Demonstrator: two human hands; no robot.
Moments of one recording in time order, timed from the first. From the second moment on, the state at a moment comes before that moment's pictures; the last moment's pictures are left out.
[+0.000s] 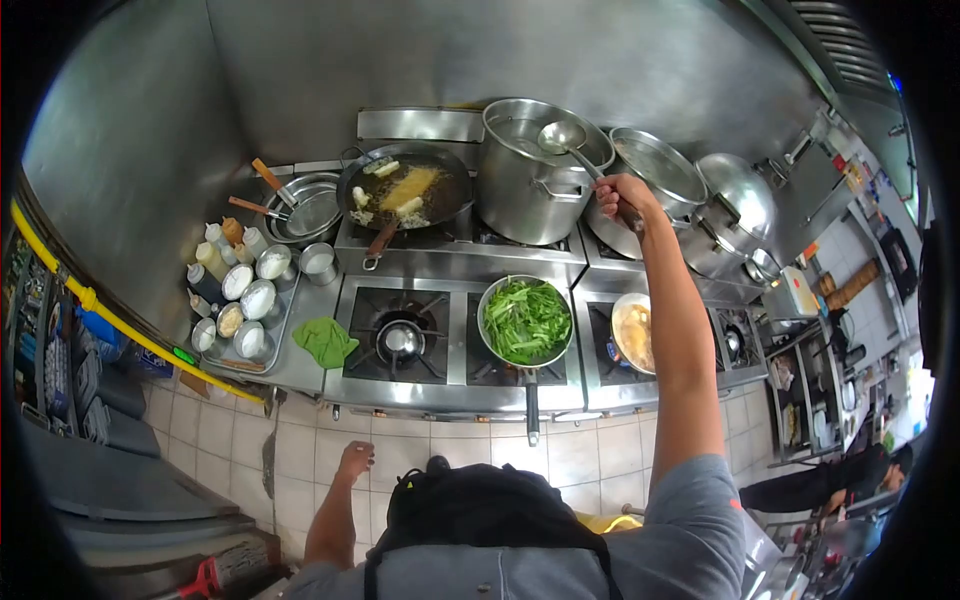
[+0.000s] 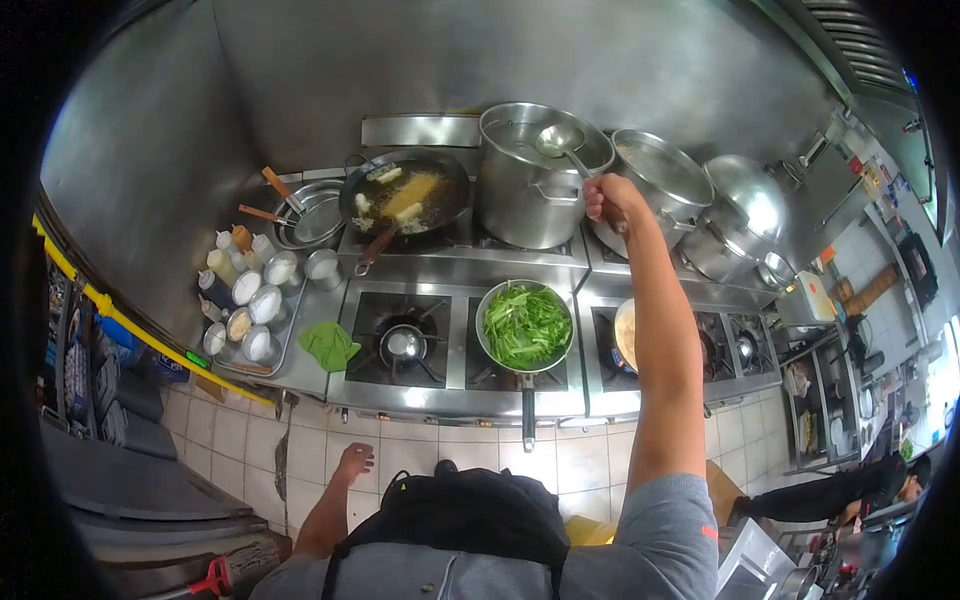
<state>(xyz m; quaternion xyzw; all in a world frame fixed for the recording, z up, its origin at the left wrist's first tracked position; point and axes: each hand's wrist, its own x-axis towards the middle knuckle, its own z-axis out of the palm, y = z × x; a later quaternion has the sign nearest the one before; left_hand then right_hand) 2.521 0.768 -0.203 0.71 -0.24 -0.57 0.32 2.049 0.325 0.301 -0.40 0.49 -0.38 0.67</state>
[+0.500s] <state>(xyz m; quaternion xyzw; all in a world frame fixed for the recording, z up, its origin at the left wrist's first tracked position) 2.161 0.603 -0.103 0.48 -0.23 -0.78 0.31 1.927 0.536 0.263 -0.36 0.32 -0.41 0.78</state>
